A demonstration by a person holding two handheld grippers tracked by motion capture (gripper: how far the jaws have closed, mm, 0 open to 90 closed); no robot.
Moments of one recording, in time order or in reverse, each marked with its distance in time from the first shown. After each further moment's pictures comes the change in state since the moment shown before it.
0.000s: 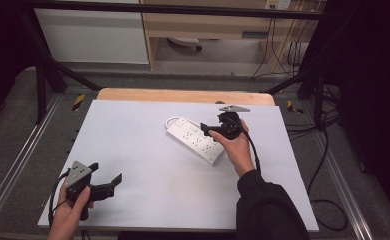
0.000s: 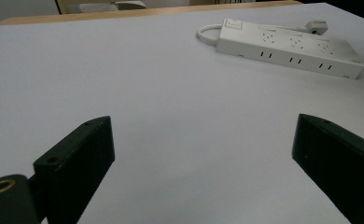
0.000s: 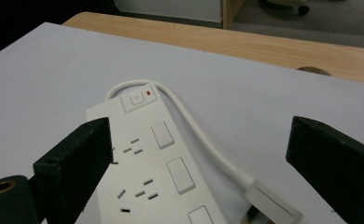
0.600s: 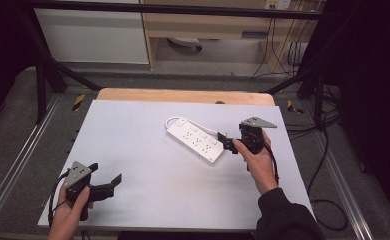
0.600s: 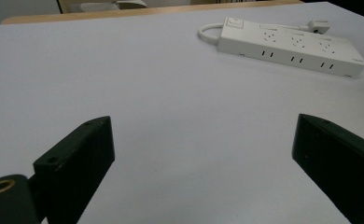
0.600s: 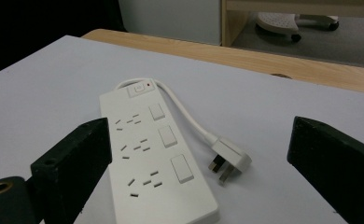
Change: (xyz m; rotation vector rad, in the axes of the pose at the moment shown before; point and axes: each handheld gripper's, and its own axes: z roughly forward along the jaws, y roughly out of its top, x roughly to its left) left arm 0.001 -0.001 -0.001 0.006 0.005 0.003; right arm -0.018 -0.029 -0.070 -0.099 0.028 -0.024
